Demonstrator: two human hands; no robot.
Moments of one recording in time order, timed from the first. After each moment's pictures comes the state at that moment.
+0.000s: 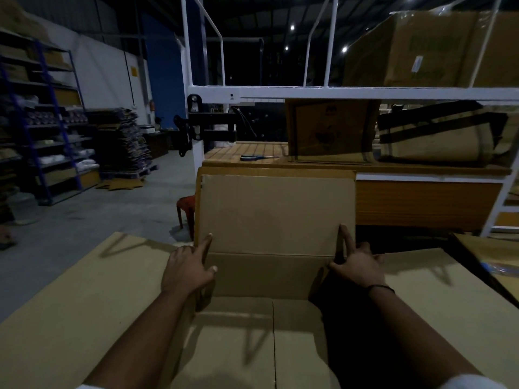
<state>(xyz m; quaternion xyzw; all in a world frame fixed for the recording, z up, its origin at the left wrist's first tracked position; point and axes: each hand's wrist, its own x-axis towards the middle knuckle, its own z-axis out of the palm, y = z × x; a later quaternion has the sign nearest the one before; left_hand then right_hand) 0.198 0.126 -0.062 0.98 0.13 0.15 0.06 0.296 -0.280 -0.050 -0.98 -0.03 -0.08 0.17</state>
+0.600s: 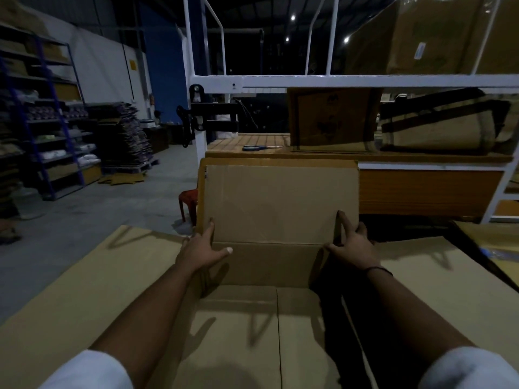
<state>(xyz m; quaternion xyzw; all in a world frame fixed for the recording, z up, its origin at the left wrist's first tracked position) 0.215 0.125 -0.053 0.97 0.13 0.07 0.17 0.296 -0.268 -0.045 -0.97 -0.04 -0.08 0.22</state>
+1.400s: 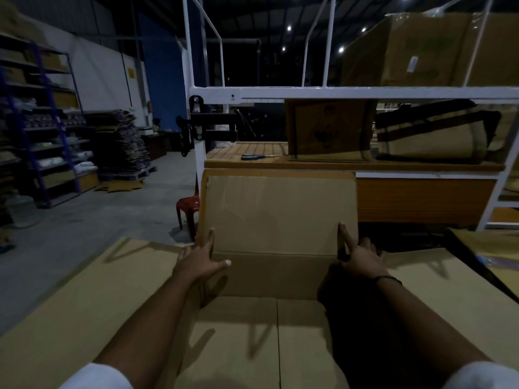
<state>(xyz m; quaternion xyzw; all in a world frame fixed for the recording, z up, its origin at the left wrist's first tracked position) 0.215 0.128 -0.056 0.98 0.12 0.03 0.15 0.289 -0.287 -0.038 -0.99 -0.04 -0.03 0.13</state>
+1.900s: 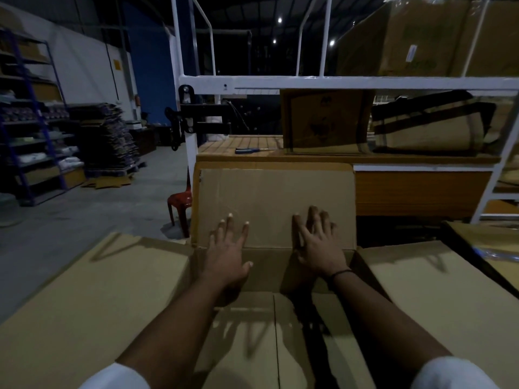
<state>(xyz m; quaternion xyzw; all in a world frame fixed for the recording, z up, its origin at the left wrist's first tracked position) 0.233 0.053 -0.056 0.99 0.01 0.13 0.01 0.284 -0.197 -0.040 -0.98 -0.16 -0.13 0.04</state>
